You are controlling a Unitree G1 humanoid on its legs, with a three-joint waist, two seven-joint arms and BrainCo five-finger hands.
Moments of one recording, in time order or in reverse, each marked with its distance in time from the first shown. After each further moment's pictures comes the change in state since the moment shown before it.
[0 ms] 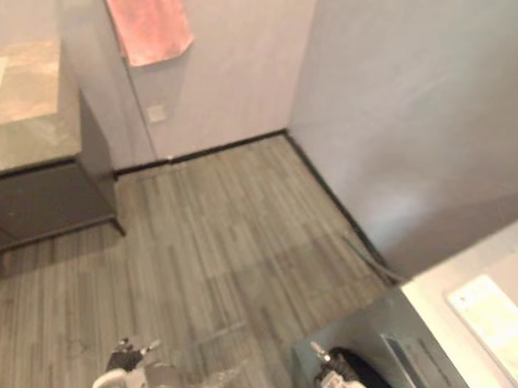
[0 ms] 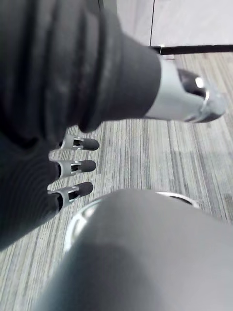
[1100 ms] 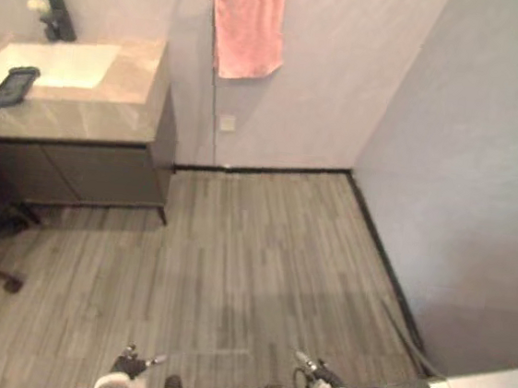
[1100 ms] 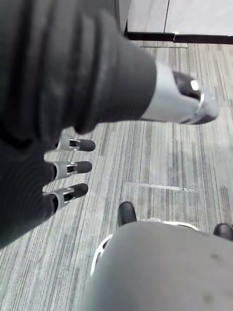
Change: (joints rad) left arm -0.024 0.043 -0.102 0.056 0.121 0.028 -0.022; right arm 0.008 0.034 0.069 0.039 -0.041 0.019 0.005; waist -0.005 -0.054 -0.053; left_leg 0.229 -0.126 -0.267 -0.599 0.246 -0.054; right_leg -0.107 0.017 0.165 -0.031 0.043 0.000
